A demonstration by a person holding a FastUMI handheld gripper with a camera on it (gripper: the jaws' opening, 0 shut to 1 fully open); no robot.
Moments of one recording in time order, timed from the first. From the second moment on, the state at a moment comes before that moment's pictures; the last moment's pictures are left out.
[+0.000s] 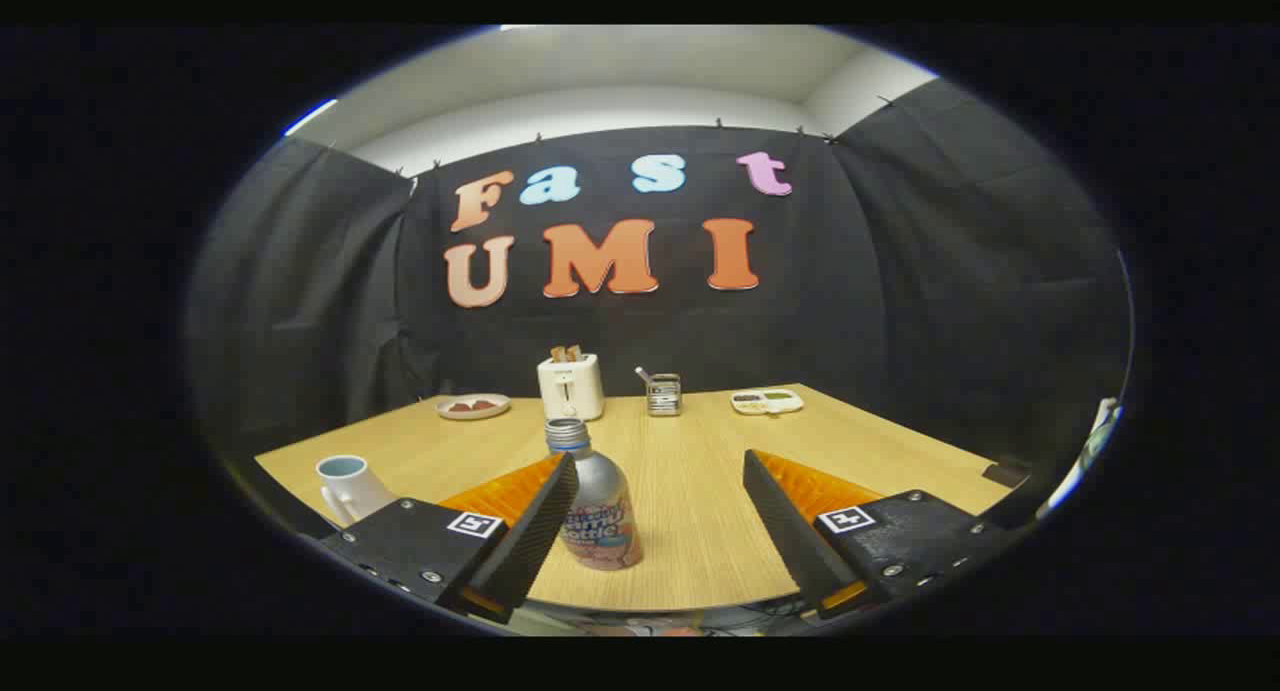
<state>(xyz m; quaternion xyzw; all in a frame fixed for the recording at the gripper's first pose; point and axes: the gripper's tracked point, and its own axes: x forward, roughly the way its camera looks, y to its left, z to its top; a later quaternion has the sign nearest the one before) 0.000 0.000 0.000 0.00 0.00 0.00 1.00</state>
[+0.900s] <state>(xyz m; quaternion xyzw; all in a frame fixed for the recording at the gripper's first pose) 0.001 0.036 0.003 -0.01 -0.02 0.04 1.00</state>
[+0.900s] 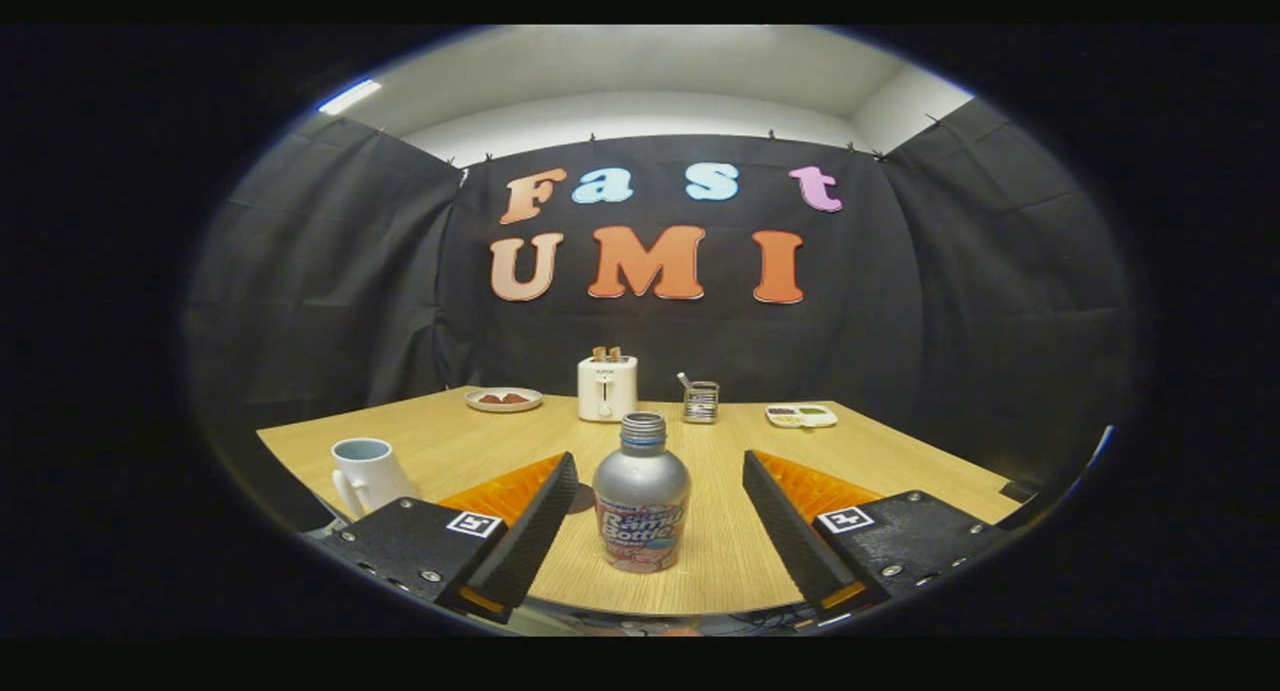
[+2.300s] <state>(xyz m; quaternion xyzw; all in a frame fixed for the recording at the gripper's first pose) 0.038 0.048 -0.101 -0.03 0.13 0.02 0.99</state>
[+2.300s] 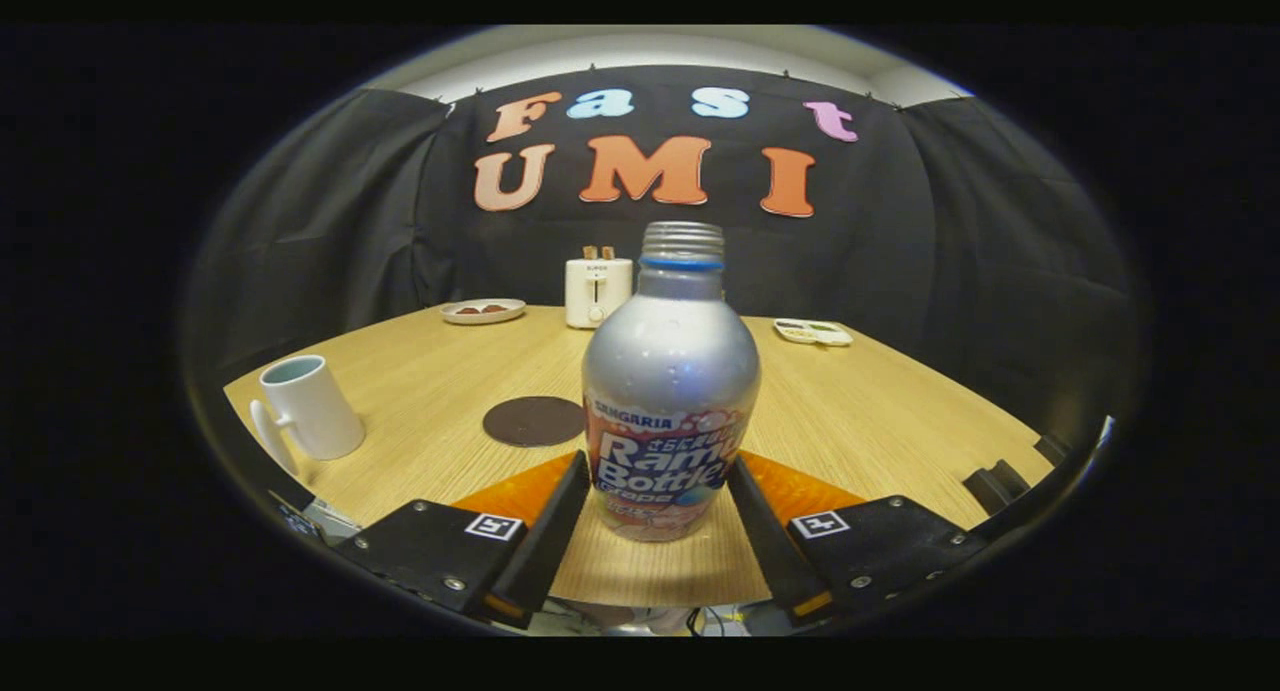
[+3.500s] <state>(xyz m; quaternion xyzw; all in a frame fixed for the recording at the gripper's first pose) 0.027 0.118 -0.031 -0.26 0.05 -0.01 0.96</state>
